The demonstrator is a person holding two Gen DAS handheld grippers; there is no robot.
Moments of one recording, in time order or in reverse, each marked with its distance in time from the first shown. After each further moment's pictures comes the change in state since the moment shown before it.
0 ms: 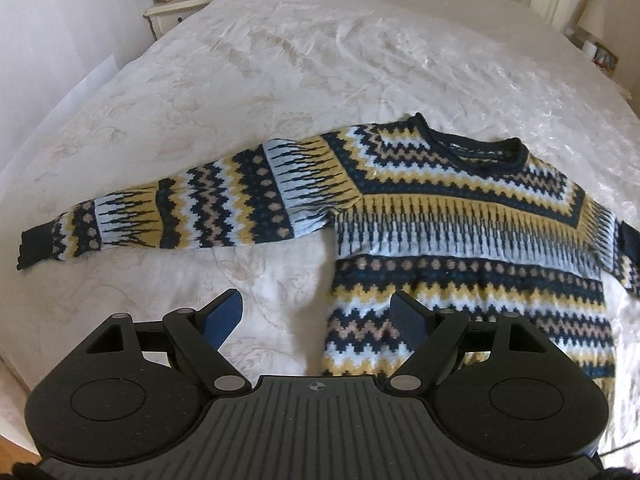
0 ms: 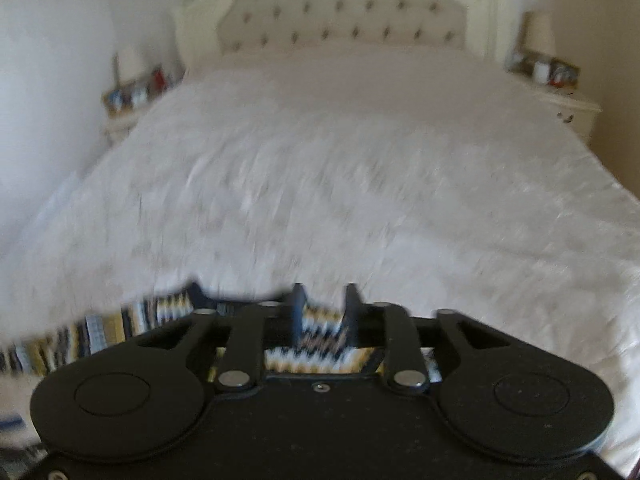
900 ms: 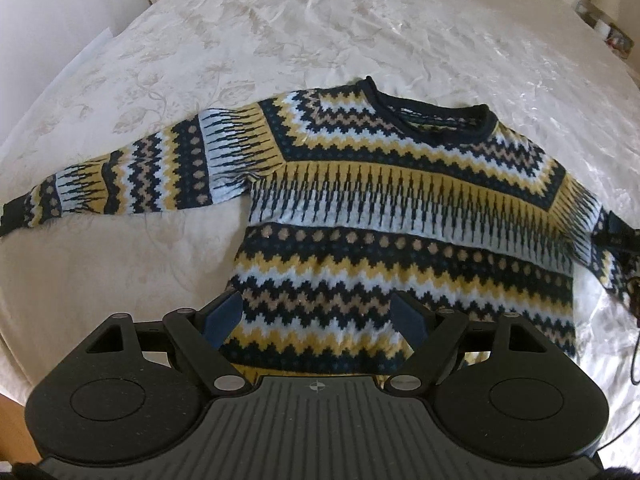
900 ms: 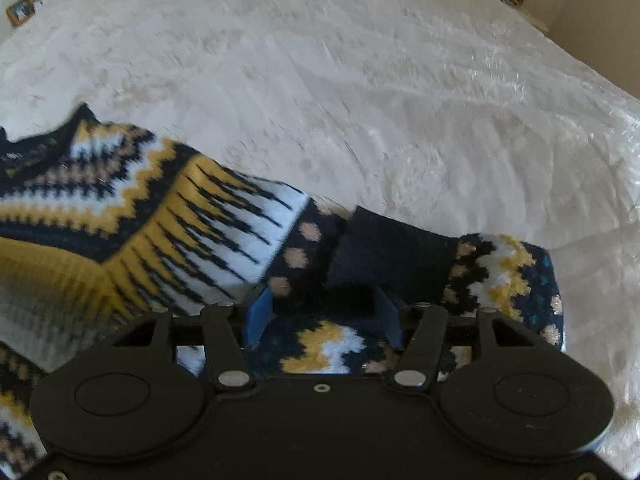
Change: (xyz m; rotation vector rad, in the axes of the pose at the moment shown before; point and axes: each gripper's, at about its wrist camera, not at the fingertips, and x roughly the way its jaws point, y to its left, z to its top) left arm 0.009 -0.097 0.002 -0.033 0.119 0.038; right arm 0.132 -0.115 -0.120 0.054 0.226 -0.252
